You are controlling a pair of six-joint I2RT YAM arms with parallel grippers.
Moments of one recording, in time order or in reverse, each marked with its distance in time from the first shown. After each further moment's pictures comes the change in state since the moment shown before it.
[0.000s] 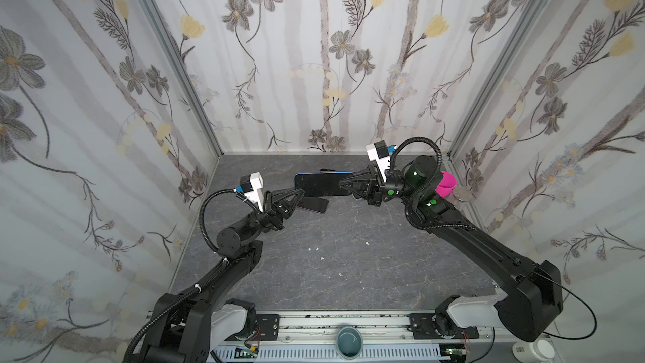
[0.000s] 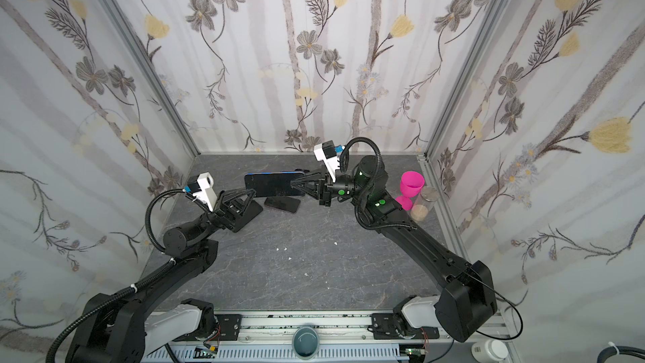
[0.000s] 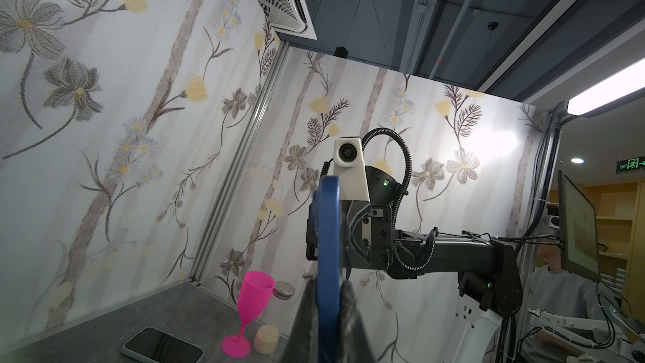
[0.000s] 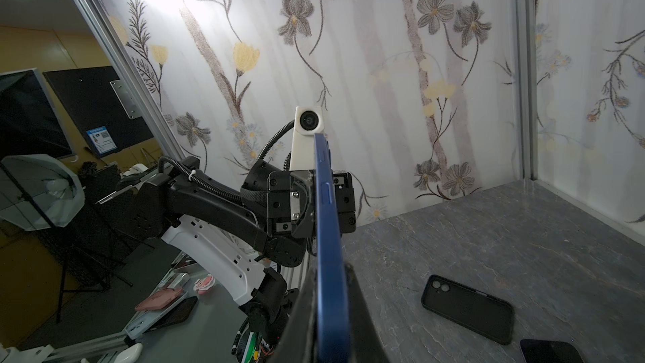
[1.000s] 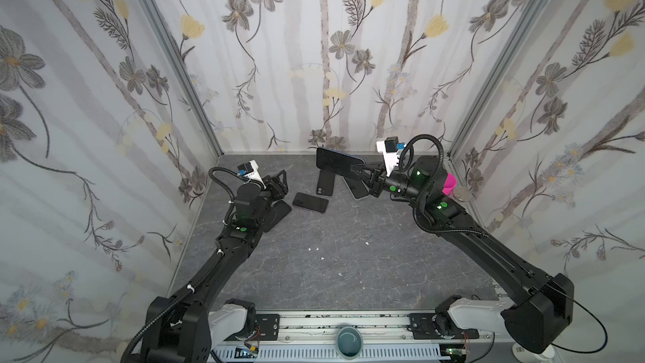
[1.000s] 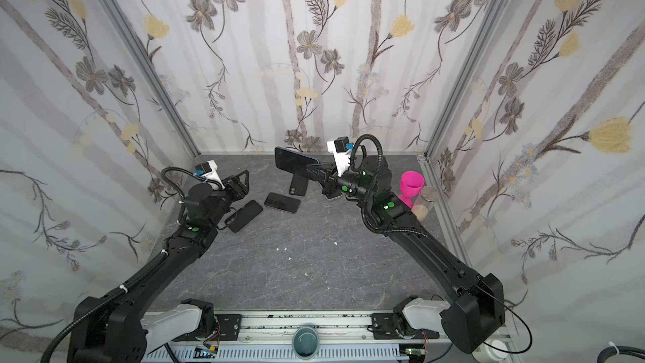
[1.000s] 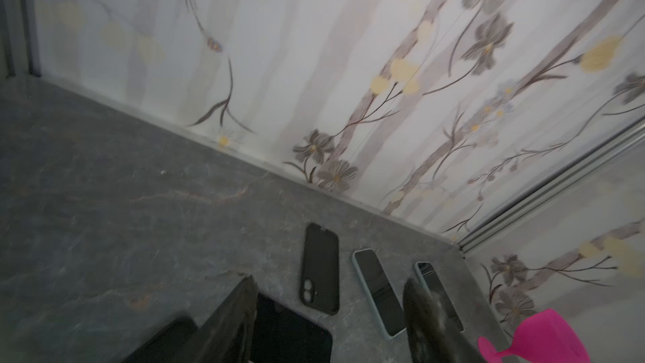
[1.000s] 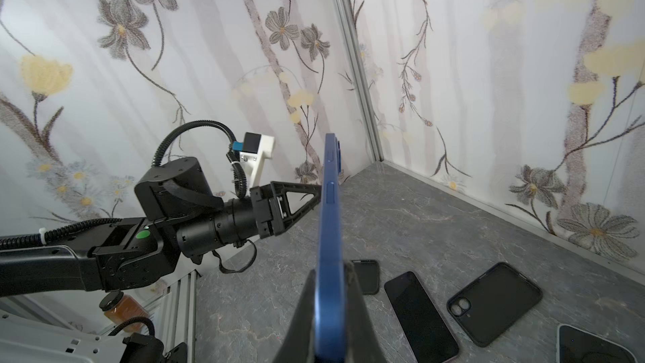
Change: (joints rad) left arm 0.019 0.061 0.248 -1.240 -0.762 0.433; right arm -0.029 -0.074 -0.003 -0.260 0.473 -0.167
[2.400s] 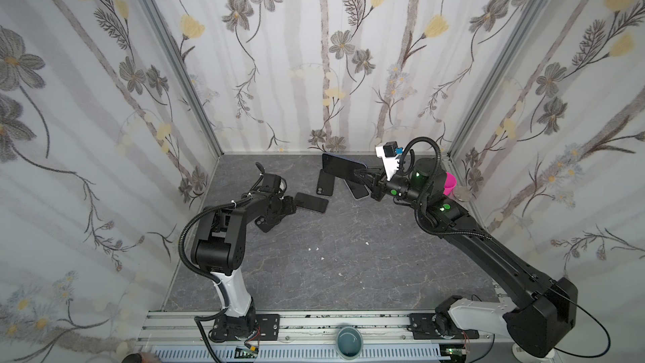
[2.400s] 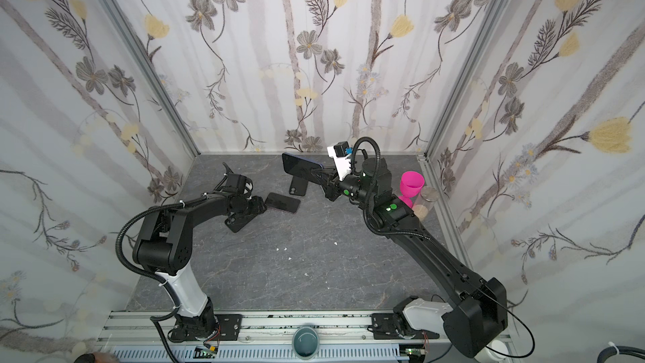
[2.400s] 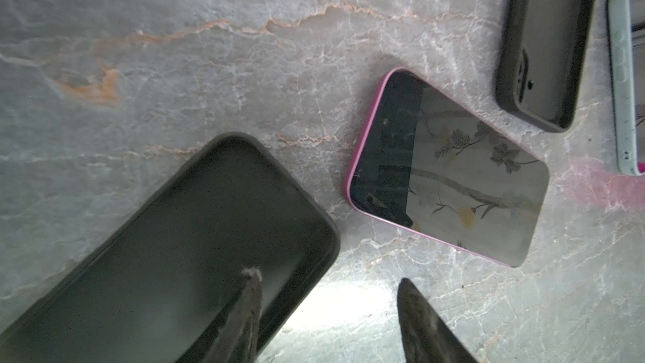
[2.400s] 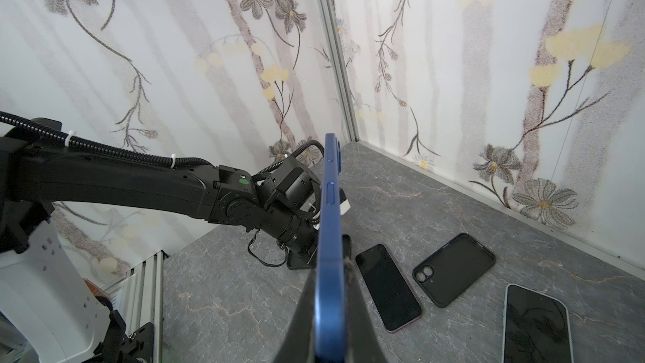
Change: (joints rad) left arm 0.056 0.649 0.377 -0.606 0.225 0.248; right arm -0.007 -0.025 -0.017 -0.105 0.048 -0.101
